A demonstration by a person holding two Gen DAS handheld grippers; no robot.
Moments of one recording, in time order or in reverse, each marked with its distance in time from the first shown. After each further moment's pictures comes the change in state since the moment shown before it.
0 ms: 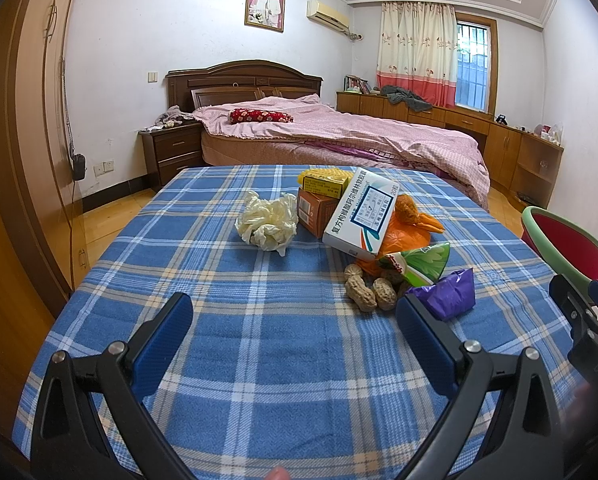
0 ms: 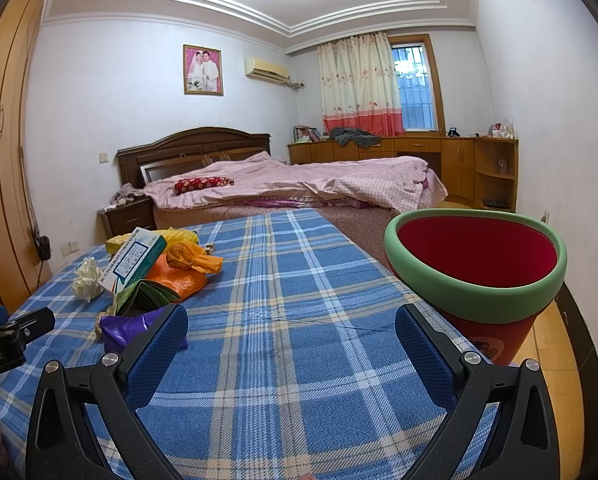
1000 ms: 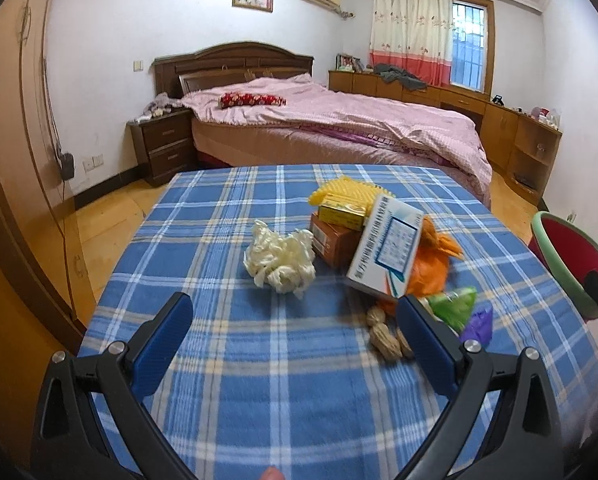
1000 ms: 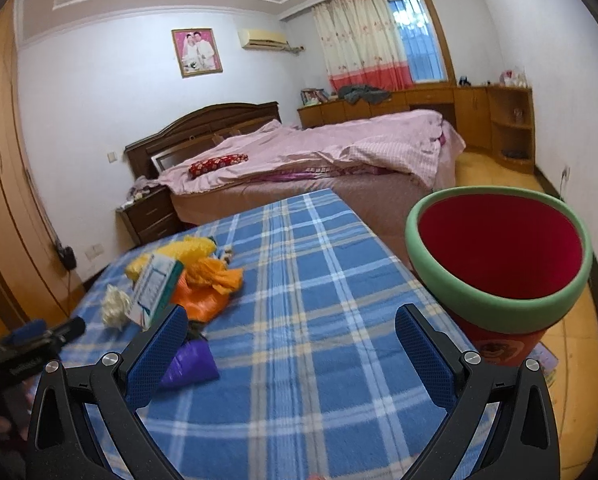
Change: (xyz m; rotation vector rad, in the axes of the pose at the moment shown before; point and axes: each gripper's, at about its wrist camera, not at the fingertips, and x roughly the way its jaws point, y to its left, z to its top) left arm 0.033 0.015 0.057 0.026 0.108 -0.025; right arm 0.016 -0.015 0.052 0.125 0.156 0.106
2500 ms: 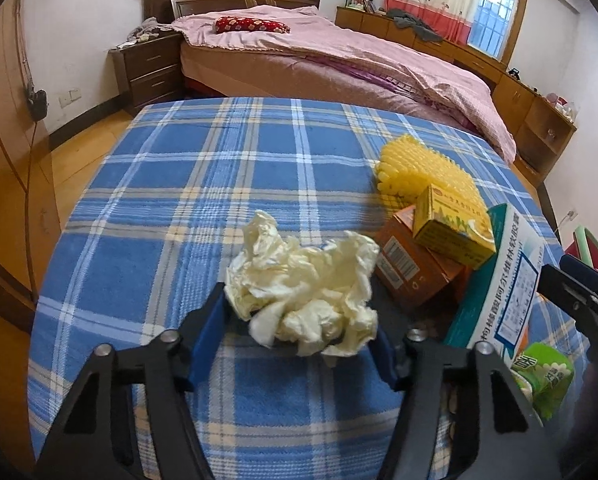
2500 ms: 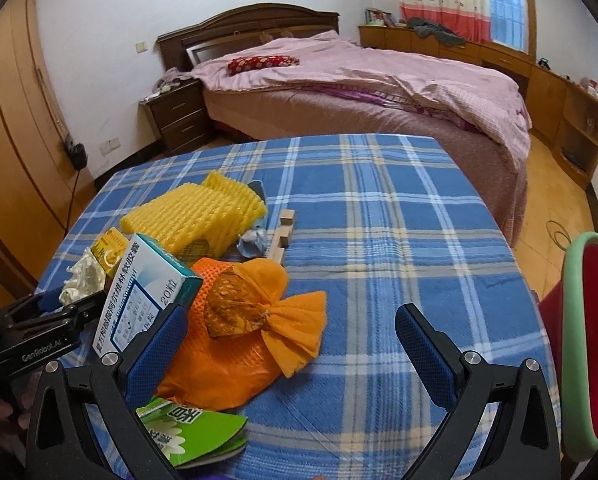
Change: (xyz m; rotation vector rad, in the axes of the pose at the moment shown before) left arm 0.133 0.042 0.034 -0.079 0.266 -0.061; right arm 0.168 0.085 0.033 -0.244 0.367 0.069
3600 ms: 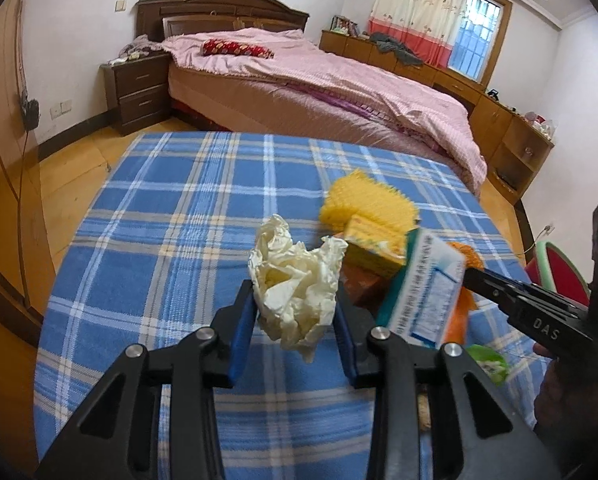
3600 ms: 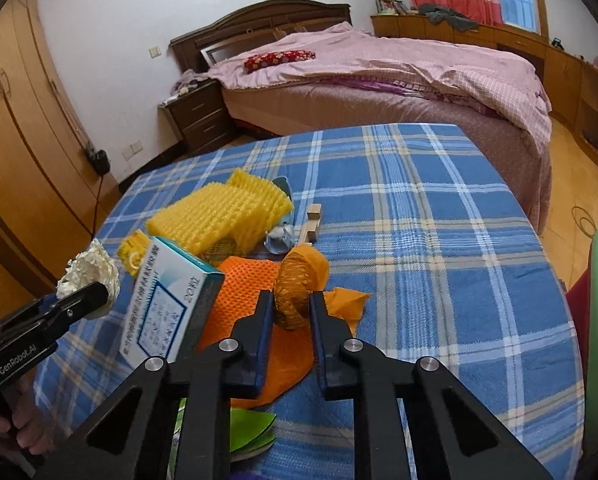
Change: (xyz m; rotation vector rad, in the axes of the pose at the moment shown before) left arm -0.053 -0.016 -0.001 0.001 -0.092 -0.085; right arm -0.001 -0.001 0.000 0.050 0.019 0.115
